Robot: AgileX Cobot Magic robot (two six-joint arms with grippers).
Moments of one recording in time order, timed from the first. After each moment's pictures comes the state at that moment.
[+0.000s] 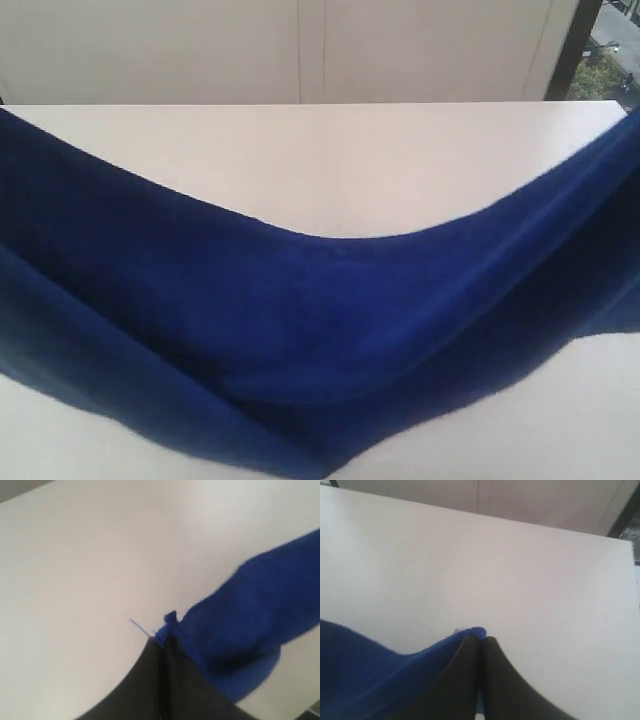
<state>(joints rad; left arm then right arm) -0.21 0.83 -1.31 -0.30 1.32 0.33 0.38 0.78 -1.28 -0.11 1.18 0.13</state>
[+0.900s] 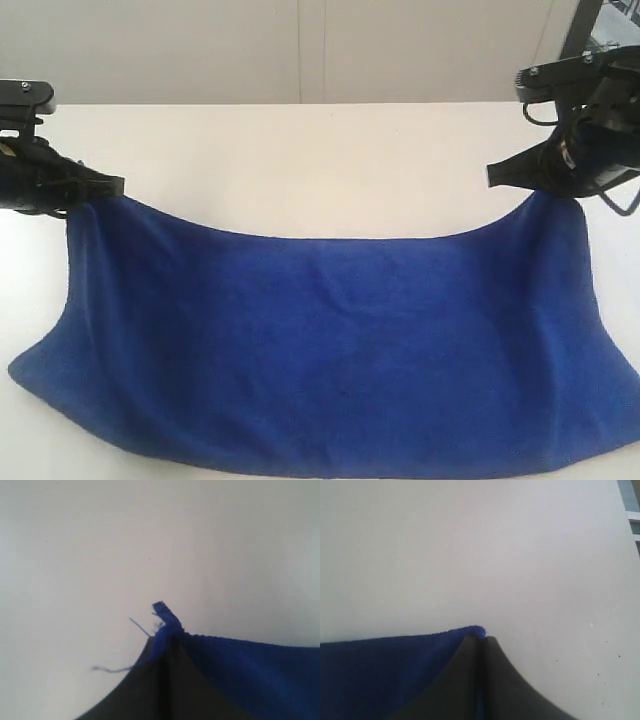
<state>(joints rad) -0.17 1.64 -0.85 -0.22 0.01 0.18 0.23 1.70 -1.04 -0.87 0.50 0.91</state>
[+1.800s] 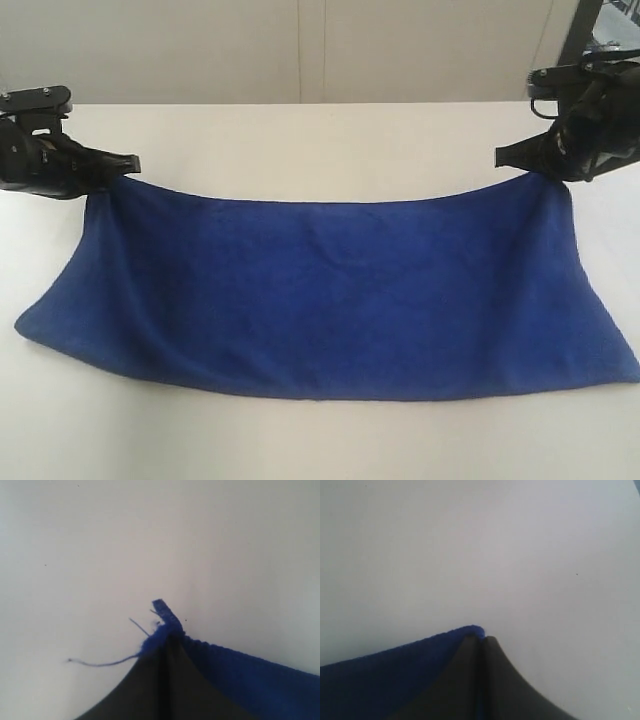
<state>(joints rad) -0.12 1.98 -1.13 -0.24 -0.06 0.04 0.07 2.02 -1.30 -0.88 0.36 0.92</state>
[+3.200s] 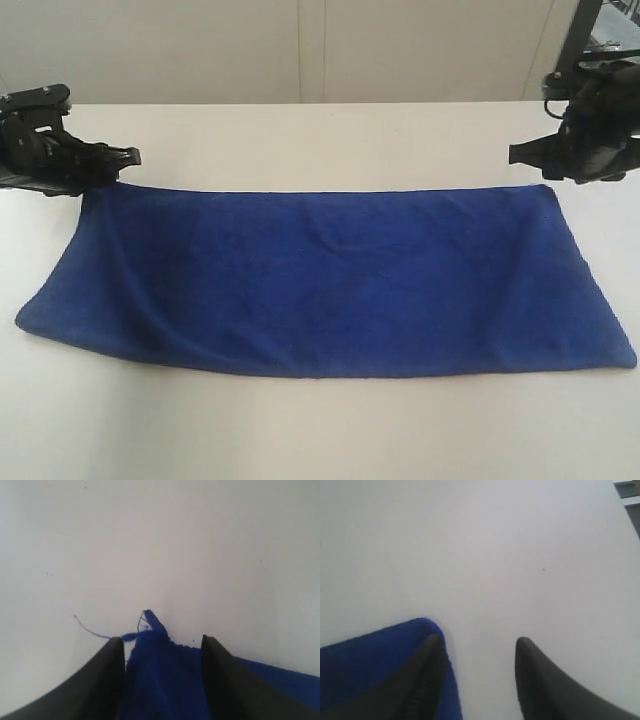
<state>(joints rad) -0.10 2.03 -1.20 -0.29 -0.04 0.04 0.04 2.10 -1.40 -0.87 0.48 0.97</state>
